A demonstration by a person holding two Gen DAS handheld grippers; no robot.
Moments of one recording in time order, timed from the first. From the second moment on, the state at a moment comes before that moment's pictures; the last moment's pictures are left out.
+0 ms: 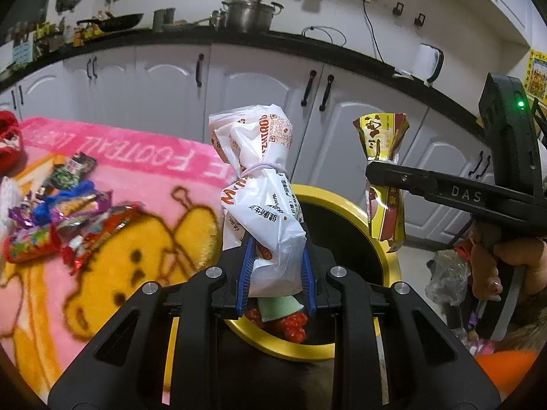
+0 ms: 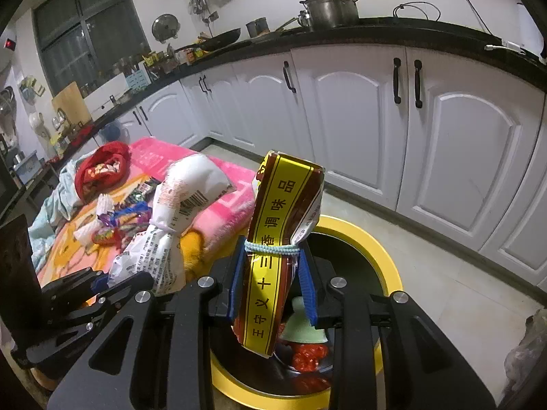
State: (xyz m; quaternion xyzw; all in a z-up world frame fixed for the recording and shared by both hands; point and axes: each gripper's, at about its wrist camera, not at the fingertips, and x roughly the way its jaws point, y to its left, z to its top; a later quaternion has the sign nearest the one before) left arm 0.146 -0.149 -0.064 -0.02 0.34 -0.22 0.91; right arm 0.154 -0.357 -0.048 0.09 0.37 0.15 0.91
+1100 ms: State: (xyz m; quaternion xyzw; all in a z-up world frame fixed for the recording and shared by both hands) left arm 0.156 -0.137 -0.085 -0.04 0.38 -0.18 0.91; right arm 0.165 -0.373 -0.077 0.12 0.42 0.13 0.89
